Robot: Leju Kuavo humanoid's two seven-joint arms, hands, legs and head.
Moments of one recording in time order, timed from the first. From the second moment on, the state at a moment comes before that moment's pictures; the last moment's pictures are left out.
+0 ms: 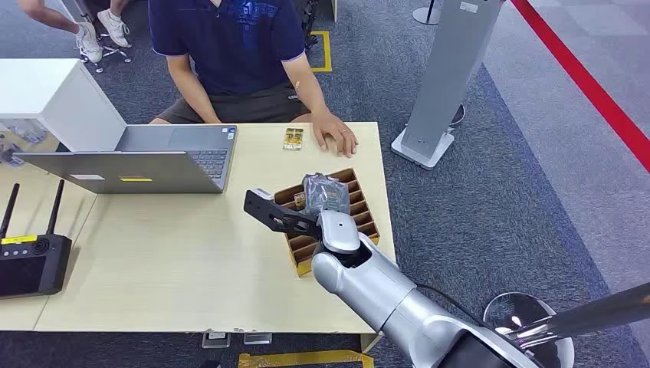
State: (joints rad) left arm -0.13 0.07 -1.18 -0.19 1.26 0.07 0.03; right arm -0.72 0.23 0.91 -0.91 0.87 -0.15 0.37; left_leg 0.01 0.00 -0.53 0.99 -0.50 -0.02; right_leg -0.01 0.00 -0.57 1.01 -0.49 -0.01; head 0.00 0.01
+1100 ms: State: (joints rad) left arm -0.13 0.07 -1.18 -0.19 1.25 0.07 0.03; right arm -0.70 0.23 0.91 -0.89 0.86 -0.14 0.35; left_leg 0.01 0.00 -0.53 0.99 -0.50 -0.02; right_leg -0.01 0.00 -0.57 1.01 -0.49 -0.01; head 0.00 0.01
